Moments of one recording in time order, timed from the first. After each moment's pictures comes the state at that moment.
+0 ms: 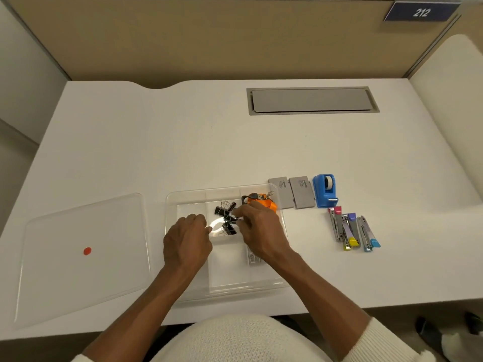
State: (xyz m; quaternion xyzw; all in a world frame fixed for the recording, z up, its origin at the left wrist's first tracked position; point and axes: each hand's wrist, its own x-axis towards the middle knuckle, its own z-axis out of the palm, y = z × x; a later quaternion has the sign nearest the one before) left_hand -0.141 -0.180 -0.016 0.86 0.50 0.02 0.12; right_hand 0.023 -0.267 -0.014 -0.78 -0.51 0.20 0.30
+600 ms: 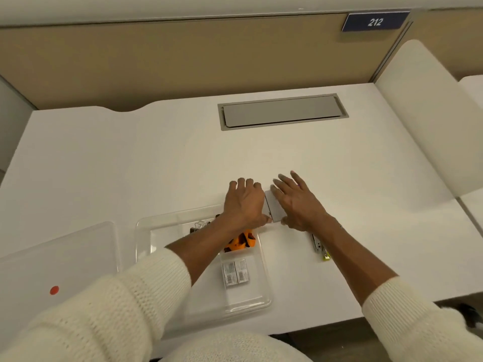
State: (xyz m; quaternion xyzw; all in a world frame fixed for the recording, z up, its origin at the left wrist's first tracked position) left_hand 0.079 -0.171 -0.008 0.96 0.26 -0.11 0.06; right_hand 0.217 -0.292 -0.026 -0.76 -0.64 0.06 -0.10
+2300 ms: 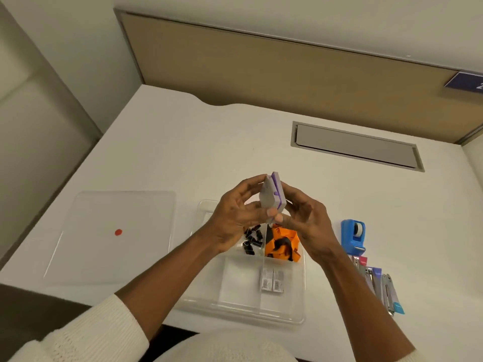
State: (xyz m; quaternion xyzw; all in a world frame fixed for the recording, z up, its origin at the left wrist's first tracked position) left_hand -0.089 -0.146 0.053 0.47 0.30 0.27 0.79; right_hand 0.083 -0.239 0.060 -0.56 -0.43 0.46 0.54
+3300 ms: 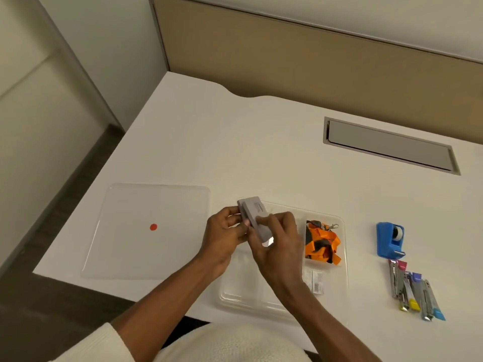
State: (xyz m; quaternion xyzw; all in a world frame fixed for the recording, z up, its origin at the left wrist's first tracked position) left_hand -0.199 -0.138 0.007 0.38 0.50 0.30 0.72; right_hand -0.086 -0.212 0.012 -0.77 -0.52 0.07 0.36
